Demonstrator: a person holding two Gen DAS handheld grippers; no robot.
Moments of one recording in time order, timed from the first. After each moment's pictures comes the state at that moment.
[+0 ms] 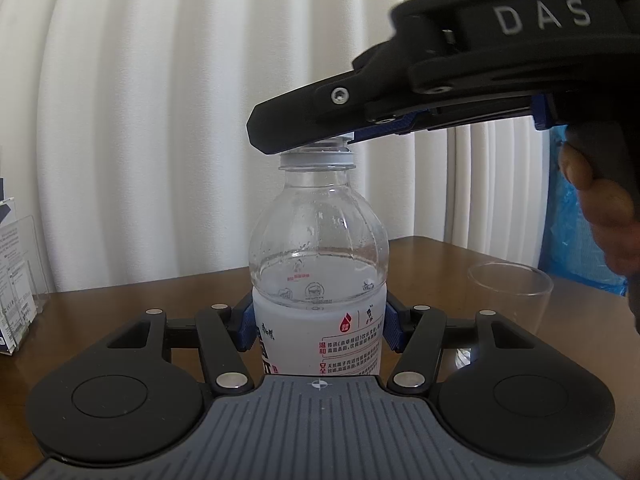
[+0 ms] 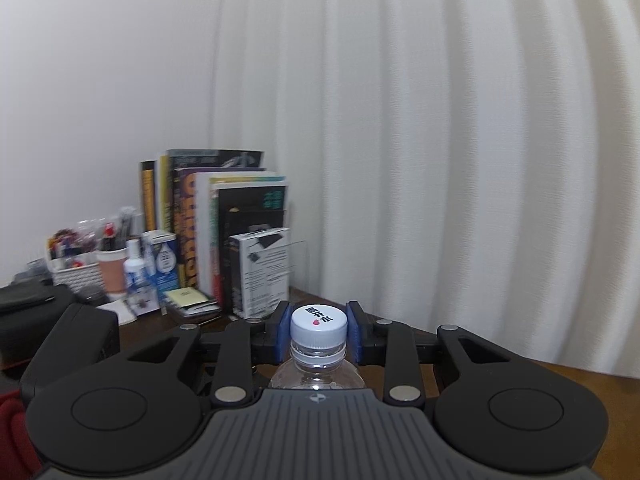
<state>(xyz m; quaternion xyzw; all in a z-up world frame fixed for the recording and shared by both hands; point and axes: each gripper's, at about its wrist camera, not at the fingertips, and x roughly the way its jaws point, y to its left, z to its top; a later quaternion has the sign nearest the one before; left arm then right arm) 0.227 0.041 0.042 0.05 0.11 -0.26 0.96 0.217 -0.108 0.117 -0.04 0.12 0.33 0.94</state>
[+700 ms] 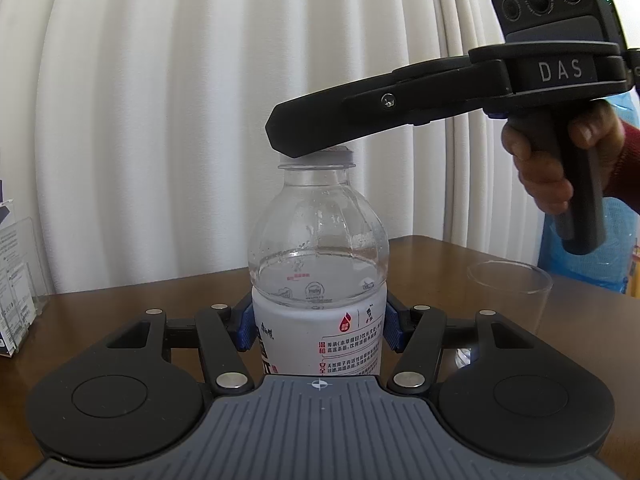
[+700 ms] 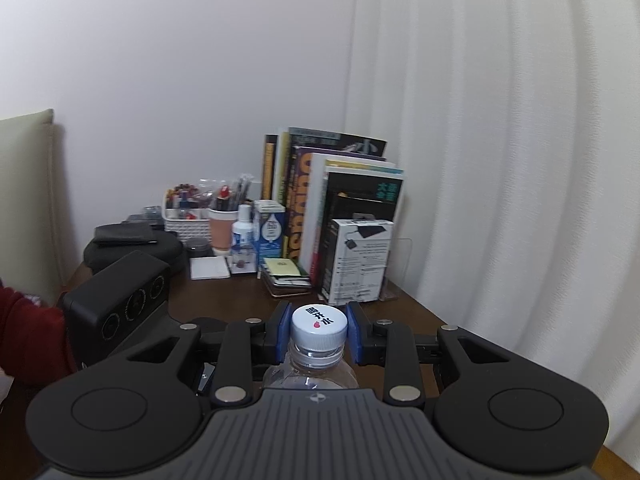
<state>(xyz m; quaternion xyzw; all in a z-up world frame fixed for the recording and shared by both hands) 0.230 0.037 0.041 0.06 0.11 -0.26 0.96 0.254 -0.139 0.132 -0.11 0.11 0.53 0.84</state>
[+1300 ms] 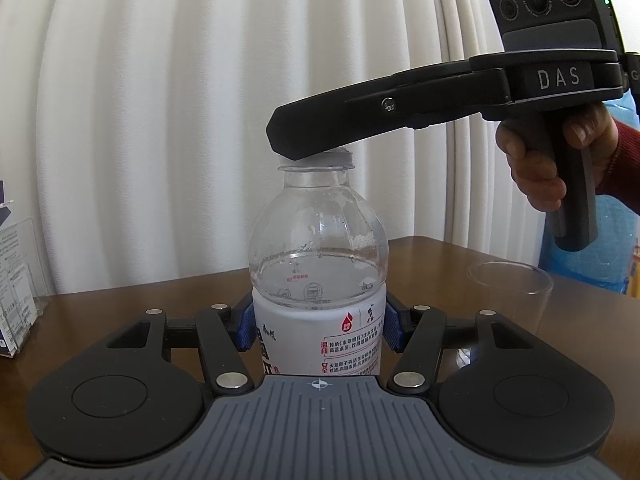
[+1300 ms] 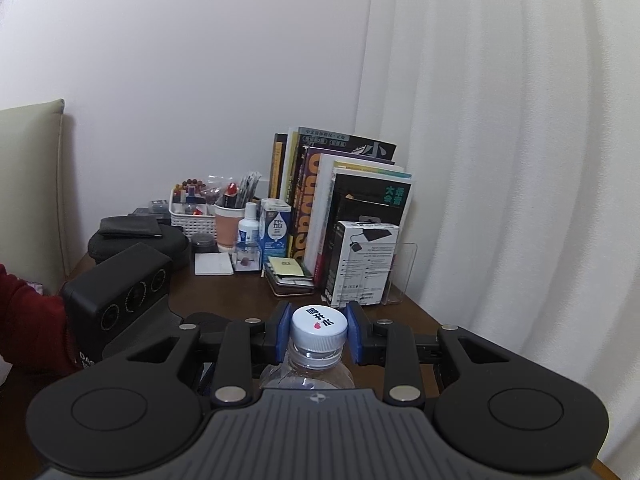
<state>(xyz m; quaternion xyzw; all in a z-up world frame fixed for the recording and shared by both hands) 0.234 0.044 0.039 0.06 0.11 -0.26 0.96 0.253 -0.139 0.132 -0.13 0.10 0.52 0.84</state>
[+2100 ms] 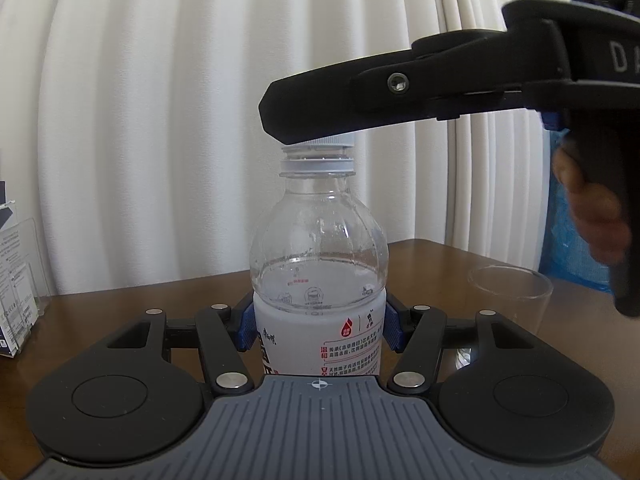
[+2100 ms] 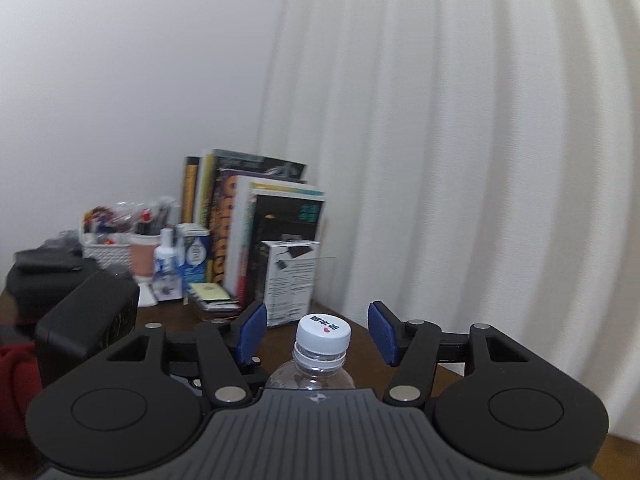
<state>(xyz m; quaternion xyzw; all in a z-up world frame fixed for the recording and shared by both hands) 0.231 0.040 0.043 0.05 0.11 -0.26 0.96 0.197 -0.112 0.119 -0.08 0.07 0.34 0.93</state>
